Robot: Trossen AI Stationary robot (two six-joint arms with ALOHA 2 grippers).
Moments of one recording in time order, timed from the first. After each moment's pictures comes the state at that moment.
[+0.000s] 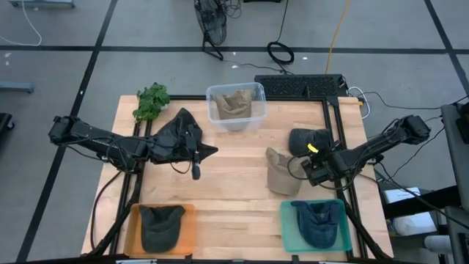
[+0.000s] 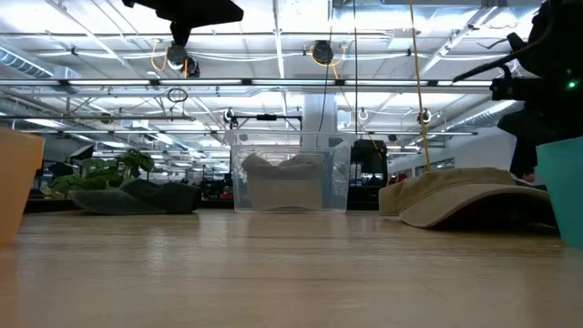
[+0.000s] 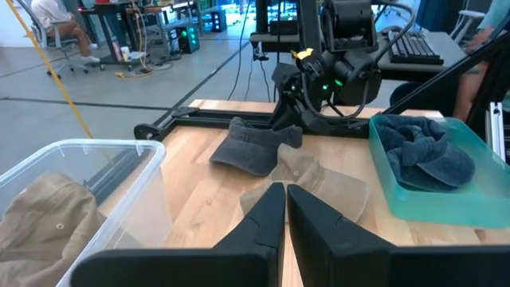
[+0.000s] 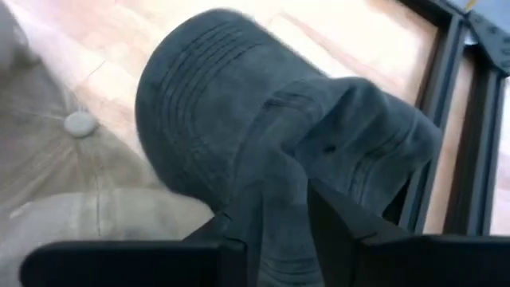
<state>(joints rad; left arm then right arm) -0.18 1.09 0.72 0.18 -0.37 -0.05 0.39 1.05 0.52 -1.21 0.71 1.42</state>
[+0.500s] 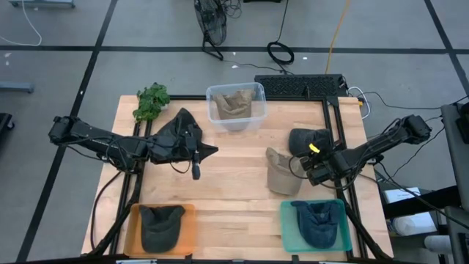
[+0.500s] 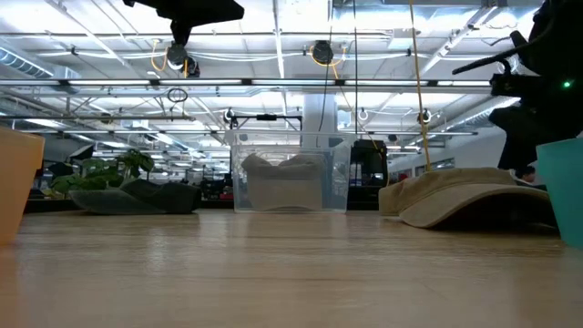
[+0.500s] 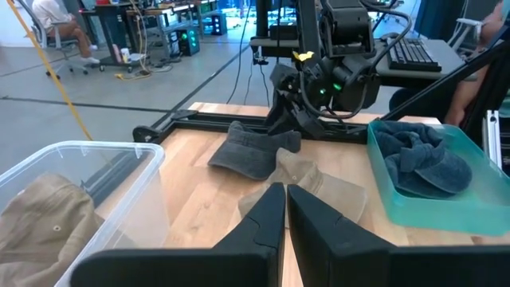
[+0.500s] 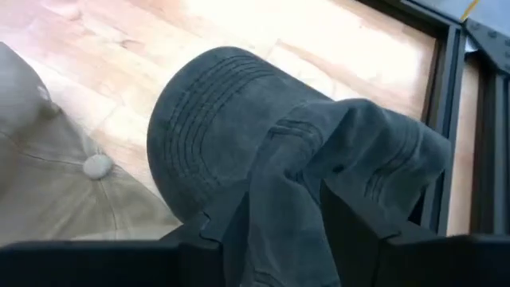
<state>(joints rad) -0.18 1.09 0.72 0.19 -0.37 -0.06 0.39 1.03 0.50 -1.16 0.79 1.48</state>
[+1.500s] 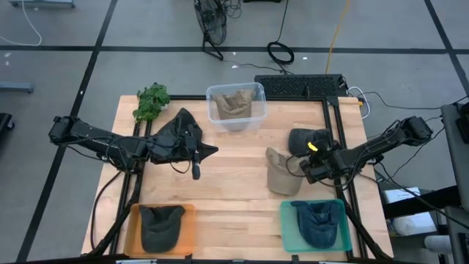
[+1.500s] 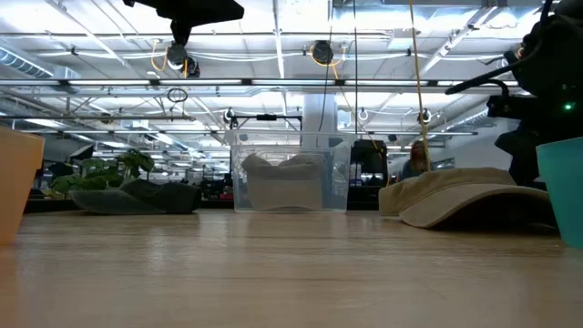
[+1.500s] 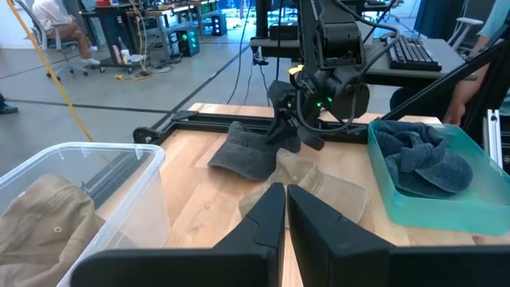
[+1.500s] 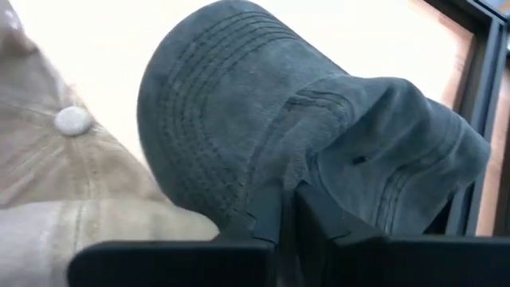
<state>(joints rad) -0.18 1.09 0.72 0.19 -0.37 -0.05 0.33 1.03 0.40 -0.98 0.75 1.26</state>
